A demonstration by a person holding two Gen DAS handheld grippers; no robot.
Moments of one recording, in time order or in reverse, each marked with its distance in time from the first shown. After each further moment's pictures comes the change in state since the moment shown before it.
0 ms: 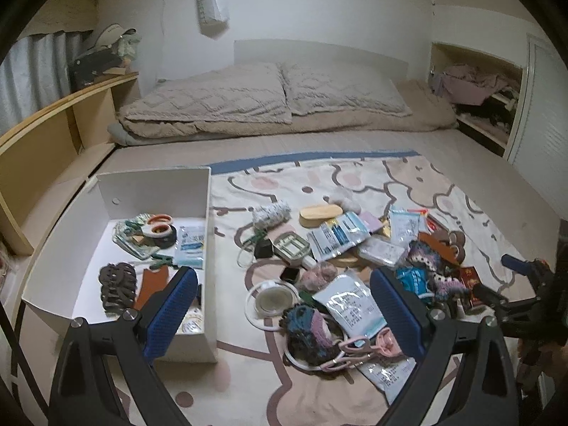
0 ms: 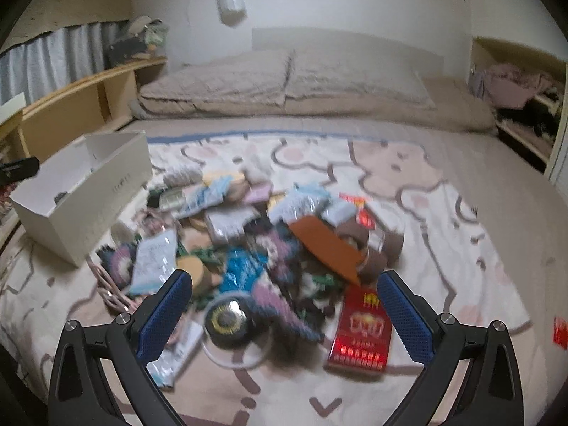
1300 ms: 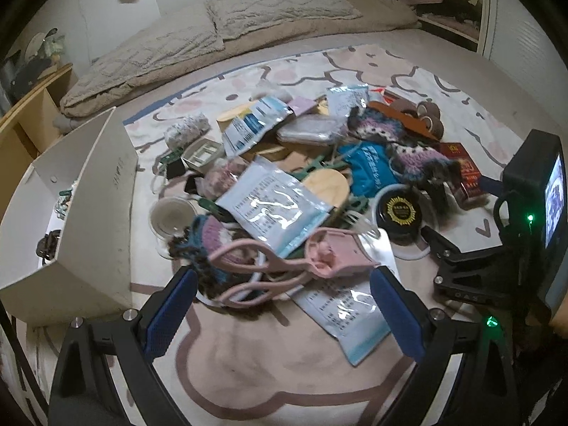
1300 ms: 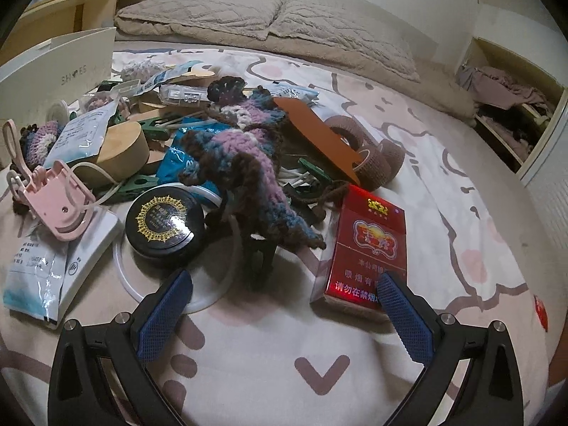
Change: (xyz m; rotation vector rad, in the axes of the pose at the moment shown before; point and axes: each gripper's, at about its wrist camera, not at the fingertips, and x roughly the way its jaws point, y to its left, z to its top) left arm 0.064 -0.103 -0.081 0.231 0.271 -0.028; right arm 0.055 0.014 -0.070 -0.135 0.136 -0.219
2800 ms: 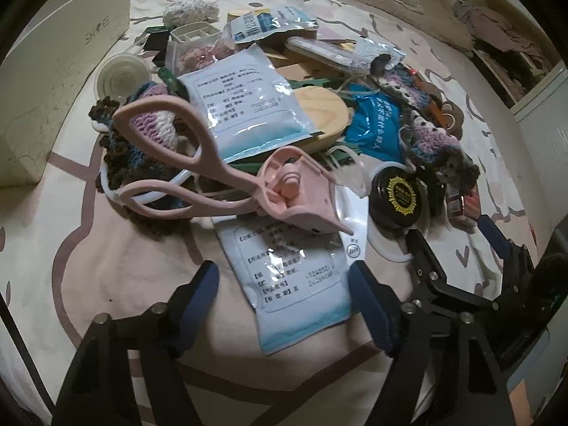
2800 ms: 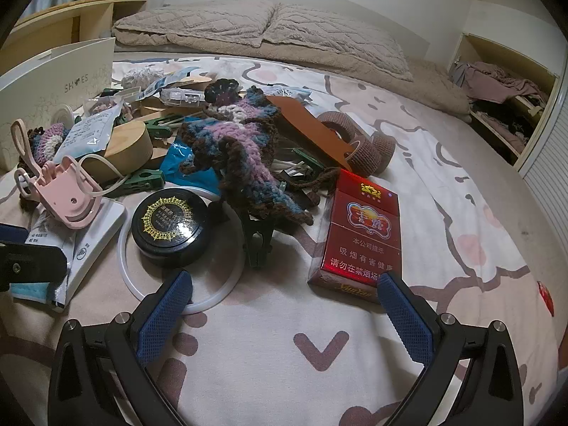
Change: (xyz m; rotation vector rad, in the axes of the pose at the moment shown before) left arm 0.046 -0.010 -0.028 -0.396 0.230 -0.191; right arm -0.006 -0.003 -0.012 0.029 -0.028 0.001
